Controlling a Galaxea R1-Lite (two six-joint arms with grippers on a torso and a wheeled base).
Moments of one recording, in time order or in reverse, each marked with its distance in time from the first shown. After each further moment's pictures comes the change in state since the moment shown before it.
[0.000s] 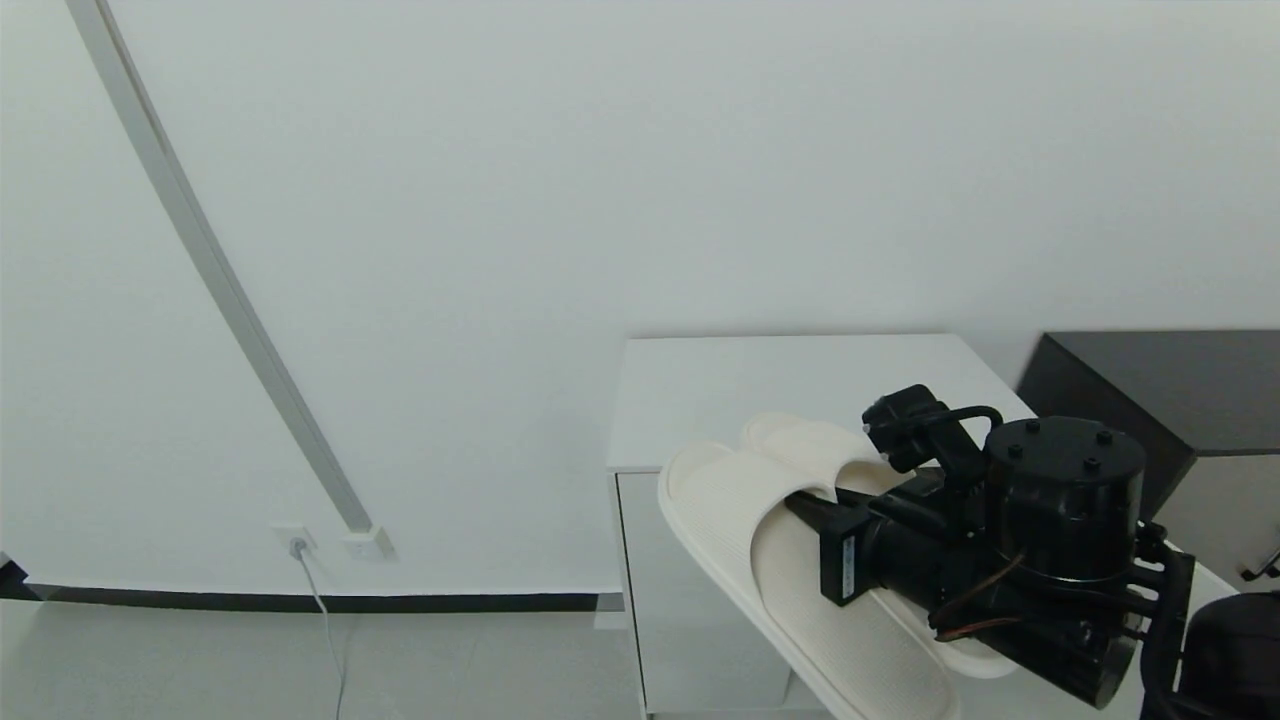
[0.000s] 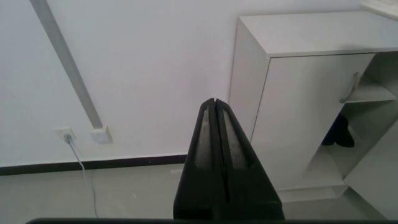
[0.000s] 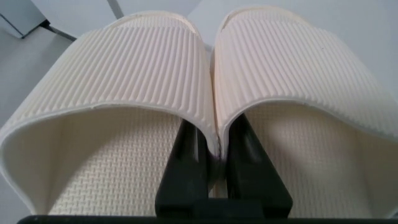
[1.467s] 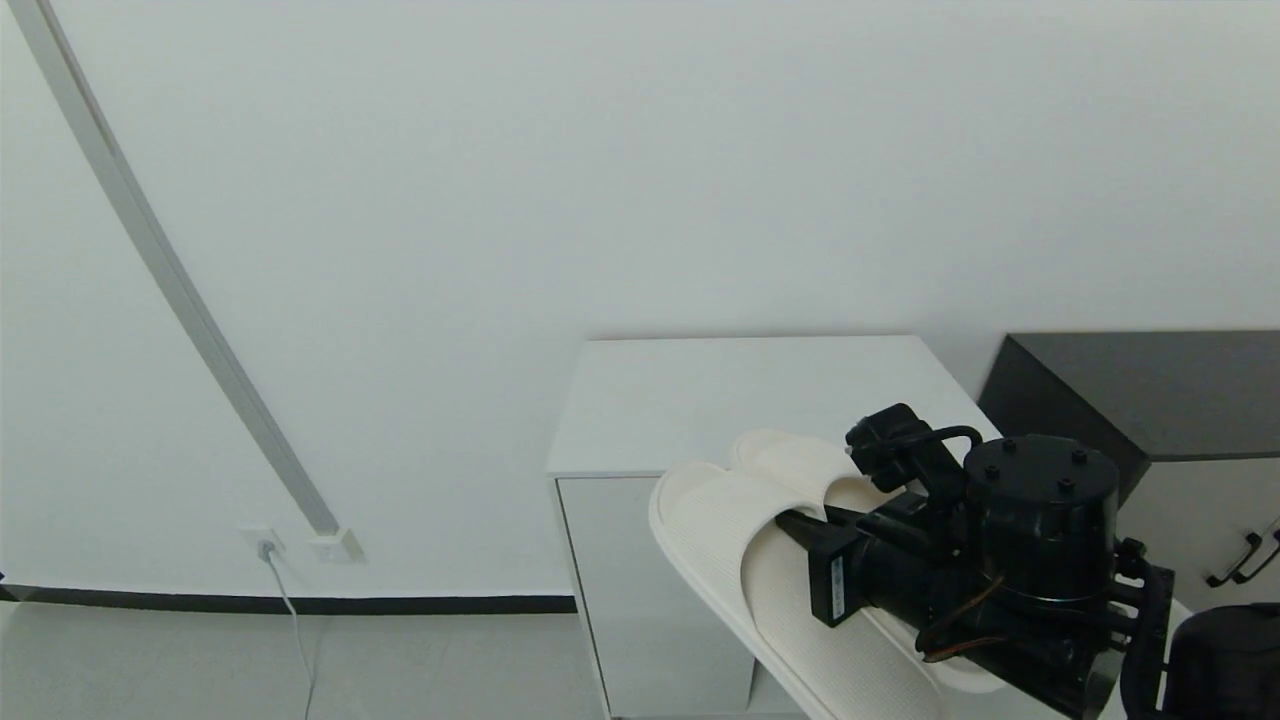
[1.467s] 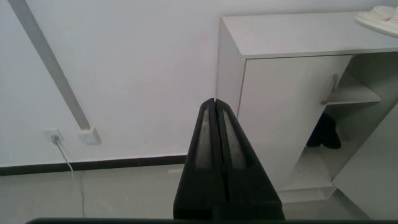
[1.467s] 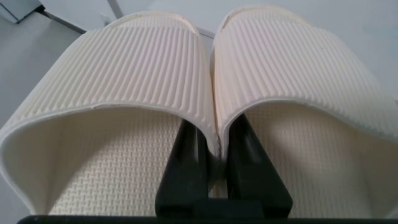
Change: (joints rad) left arm 0.000 0.000 0.000 0.000 0.001 0.001; right arm 0.016 0.024 0.013 -0.006 -0.001 -0.001
